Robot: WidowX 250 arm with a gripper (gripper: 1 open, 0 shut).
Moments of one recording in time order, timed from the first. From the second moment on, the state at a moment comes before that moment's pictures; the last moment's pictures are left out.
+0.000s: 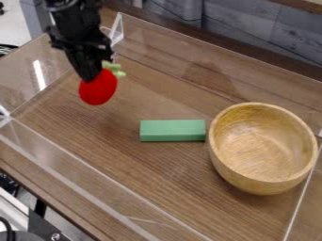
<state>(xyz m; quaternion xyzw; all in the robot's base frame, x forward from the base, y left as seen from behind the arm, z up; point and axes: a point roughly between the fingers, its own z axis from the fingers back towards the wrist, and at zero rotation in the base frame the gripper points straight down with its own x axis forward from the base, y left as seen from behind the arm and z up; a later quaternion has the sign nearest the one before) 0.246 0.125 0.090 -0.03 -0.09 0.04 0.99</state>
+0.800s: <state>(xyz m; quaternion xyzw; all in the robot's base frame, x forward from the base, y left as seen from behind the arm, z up) 0.230 0.144 0.042 -0.02 -0.05 0.14 0.99</state>
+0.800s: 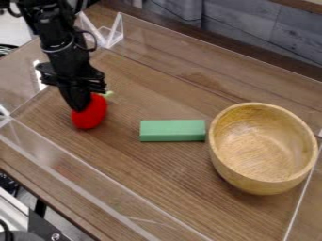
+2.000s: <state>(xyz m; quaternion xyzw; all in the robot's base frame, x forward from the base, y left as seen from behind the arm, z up) 0.228 0.152 0.032 -0.02 -0.04 0.19 0.98</state>
